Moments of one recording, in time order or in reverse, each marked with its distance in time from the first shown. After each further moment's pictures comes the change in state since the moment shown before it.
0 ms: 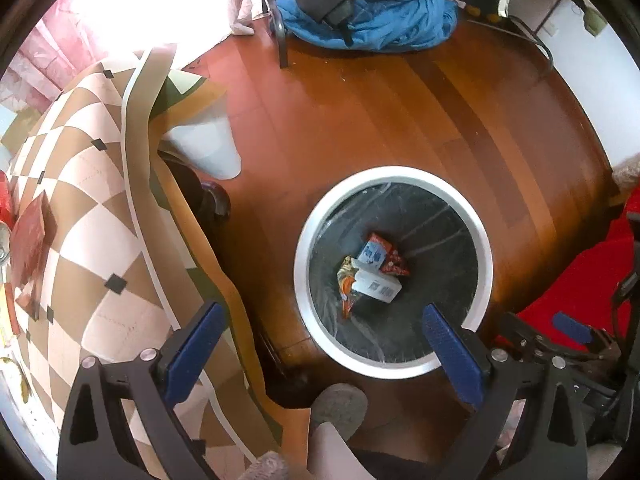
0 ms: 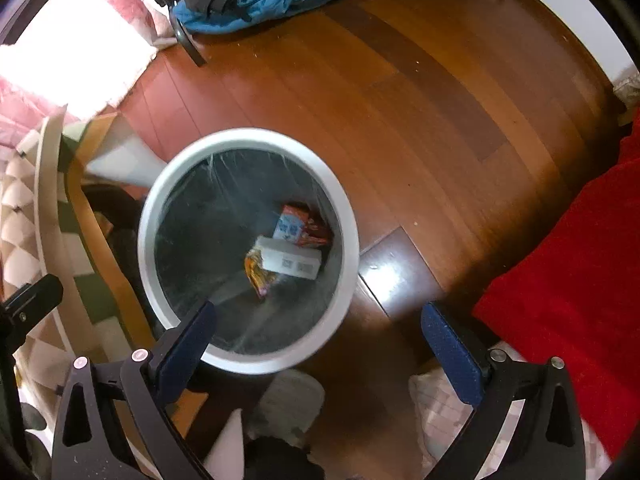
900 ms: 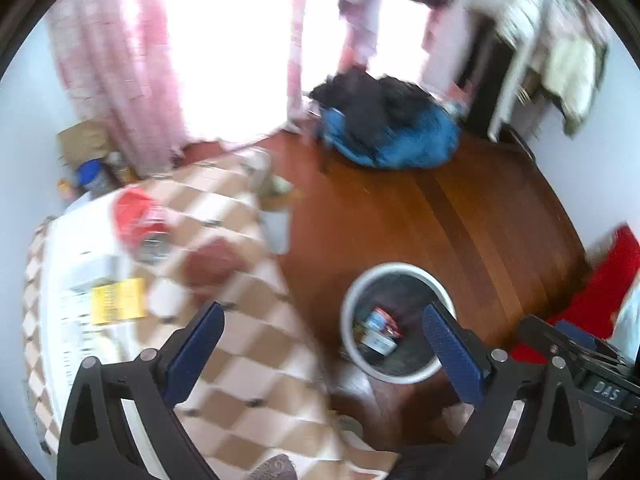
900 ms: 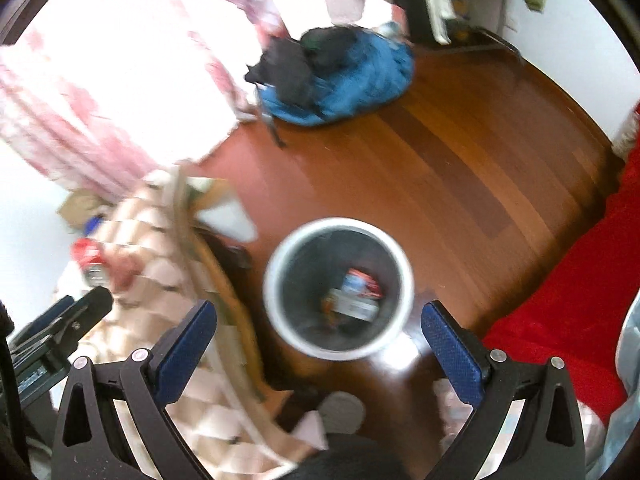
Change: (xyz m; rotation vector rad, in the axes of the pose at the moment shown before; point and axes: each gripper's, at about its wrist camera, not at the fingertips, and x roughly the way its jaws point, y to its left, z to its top) left arm -0.207 0.117 -0.054 -0.171 -0.359 -0.023; right arm -0.224 0.101 -0.052 -0.124 -0.316 0.178
